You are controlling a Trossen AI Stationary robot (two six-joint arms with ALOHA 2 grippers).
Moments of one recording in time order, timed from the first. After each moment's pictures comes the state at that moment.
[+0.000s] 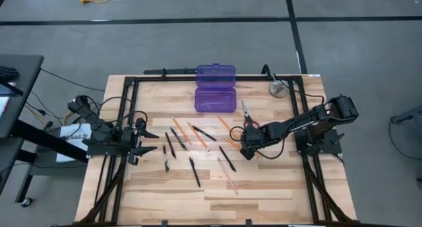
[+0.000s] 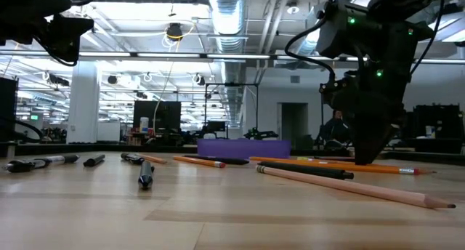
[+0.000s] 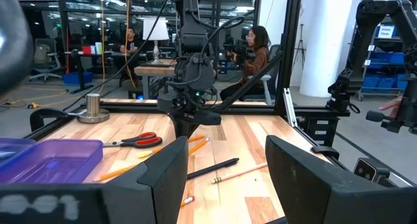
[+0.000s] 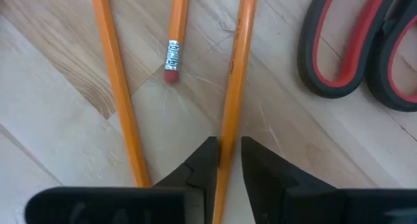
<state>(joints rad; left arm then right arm) -0.70 0.00 0.03 0.09 -0.63 0.00 0.16 1.59 0.75 -0.54 0.16 0.86</state>
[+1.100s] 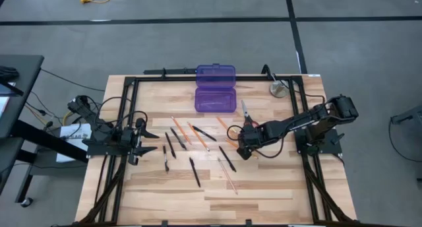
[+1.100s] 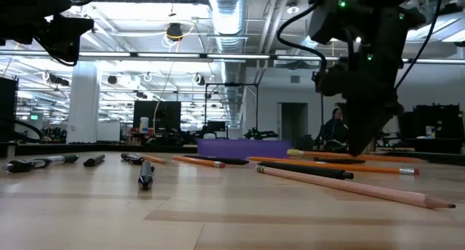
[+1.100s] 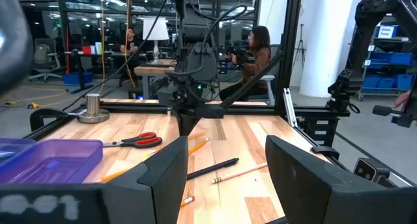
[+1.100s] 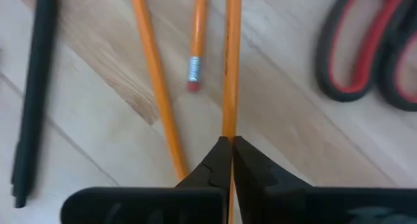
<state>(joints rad) -0.70 0.00 0.03 0.10 -0.63 0.00 0.16 1.59 0.85 -0.64 0.15 0.91</state>
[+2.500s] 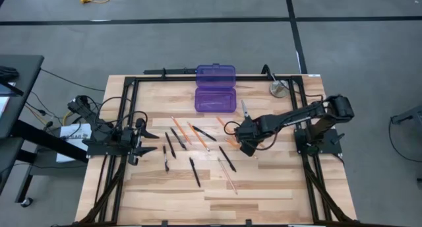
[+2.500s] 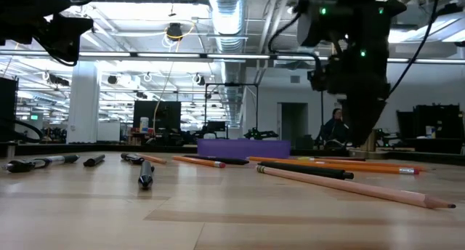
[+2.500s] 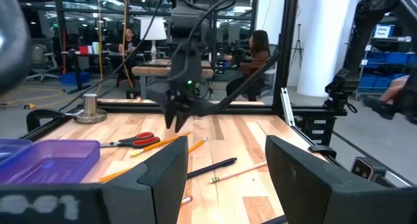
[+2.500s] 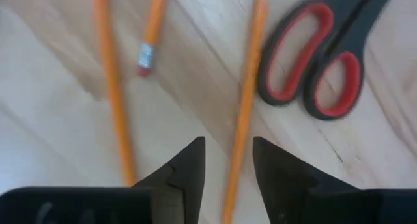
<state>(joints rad) -0.70 0.00 0.03 0.09 -0.62 0.00 0.08 1.64 0.98 -0.90 0.14 0.66</state>
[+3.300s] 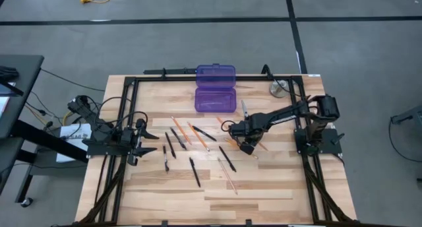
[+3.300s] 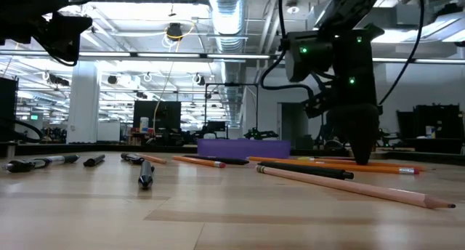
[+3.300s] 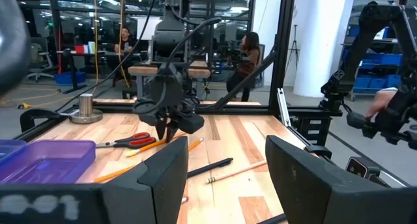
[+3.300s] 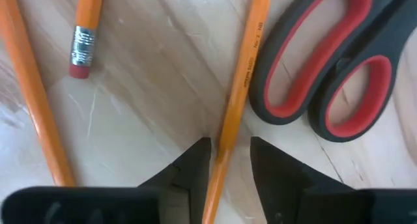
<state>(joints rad) -0.70 0.00 0.03 0.09 -0.61 0.00 -0.01 1.83 0.99 -0.87 0.09 0.53</state>
